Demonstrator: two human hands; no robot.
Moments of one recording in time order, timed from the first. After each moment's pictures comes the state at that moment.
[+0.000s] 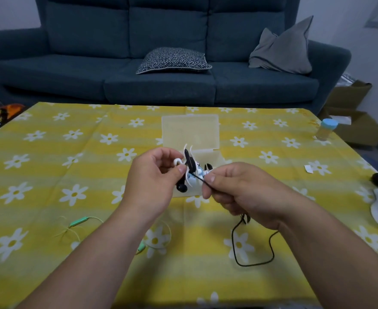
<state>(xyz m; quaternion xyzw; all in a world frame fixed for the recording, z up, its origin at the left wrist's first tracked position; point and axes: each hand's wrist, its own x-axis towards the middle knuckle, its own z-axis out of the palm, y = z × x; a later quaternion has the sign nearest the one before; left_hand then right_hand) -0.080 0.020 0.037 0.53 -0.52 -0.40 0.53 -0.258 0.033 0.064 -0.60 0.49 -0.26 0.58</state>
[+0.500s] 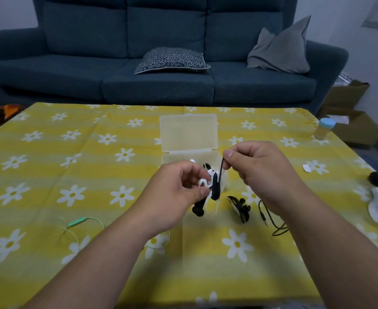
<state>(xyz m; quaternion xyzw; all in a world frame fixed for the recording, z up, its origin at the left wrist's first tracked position) -0.092 0.034 0.043 0.47 -0.63 -0.48 0.39 -0.273 0.024 0.072 -0.62 0.57 -0.40 0.35</state>
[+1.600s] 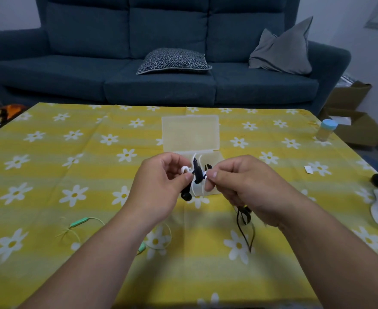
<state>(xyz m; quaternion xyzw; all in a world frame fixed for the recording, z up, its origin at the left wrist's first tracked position) -0.081 0.022 0.037 0.53 -0.57 -0.41 0.47 -0.262 0.031 0.067 -0.62 0.49 -0.32 0.52</state>
